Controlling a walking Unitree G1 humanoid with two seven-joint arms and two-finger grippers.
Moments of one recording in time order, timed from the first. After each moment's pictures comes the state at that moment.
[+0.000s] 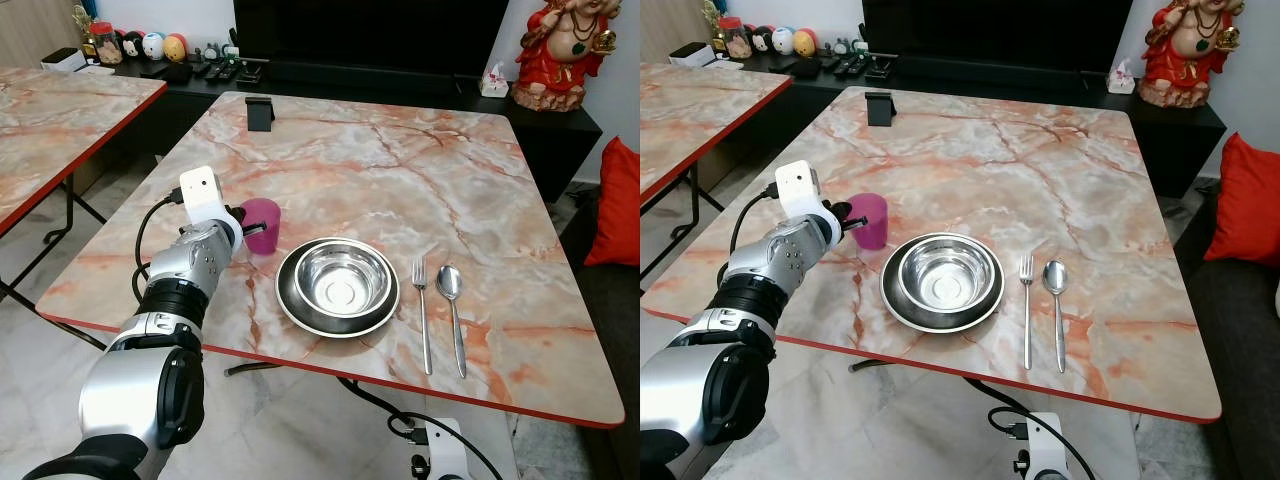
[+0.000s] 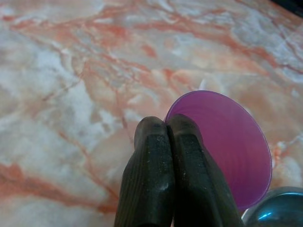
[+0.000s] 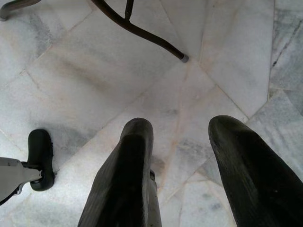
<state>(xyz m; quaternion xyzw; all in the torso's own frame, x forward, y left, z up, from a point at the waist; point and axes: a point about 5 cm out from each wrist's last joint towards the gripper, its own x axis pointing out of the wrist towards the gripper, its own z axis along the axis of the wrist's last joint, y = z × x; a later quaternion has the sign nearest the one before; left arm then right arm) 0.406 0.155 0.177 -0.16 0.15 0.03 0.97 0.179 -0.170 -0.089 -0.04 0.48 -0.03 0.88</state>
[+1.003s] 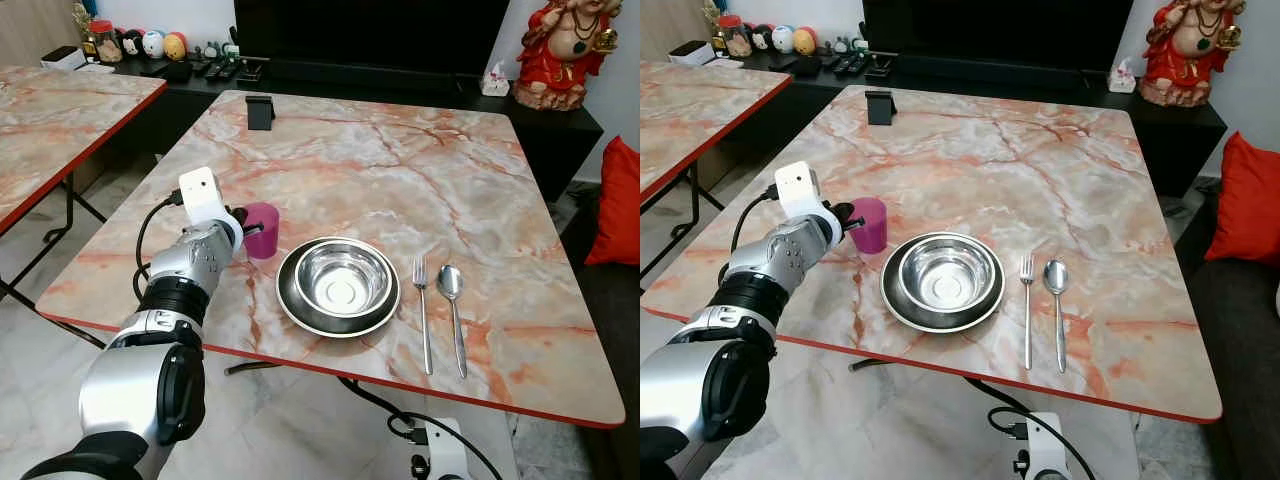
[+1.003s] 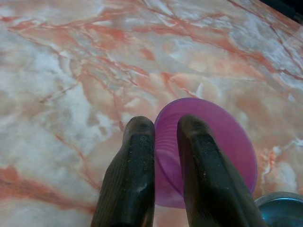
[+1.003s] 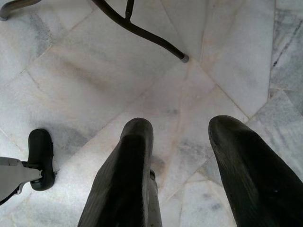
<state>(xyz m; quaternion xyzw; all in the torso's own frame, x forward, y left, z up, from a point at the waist) 0.408 0.154 0.183 -0.17 0.15 0.03 0.97 0.179 -0.170 -0.089 -0.04 0.48 -0.03 0.88</state>
